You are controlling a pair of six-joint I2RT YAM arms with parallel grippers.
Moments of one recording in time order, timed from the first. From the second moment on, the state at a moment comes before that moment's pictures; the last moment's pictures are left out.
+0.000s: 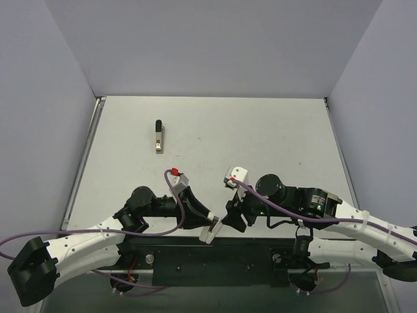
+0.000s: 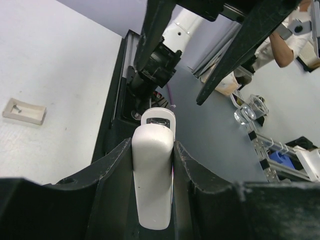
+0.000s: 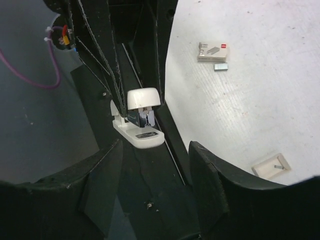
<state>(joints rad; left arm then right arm) -0.88 0.85 0.30 0.64 0.69 -0.64 1.19 0.89 1.00 -0.70 -0.05 0.19</state>
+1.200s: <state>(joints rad) -0.95 0.85 0.32 0.64 0.73 -0.57 1.18 1.02 1.00 -0.66 -0.29 0.16</state>
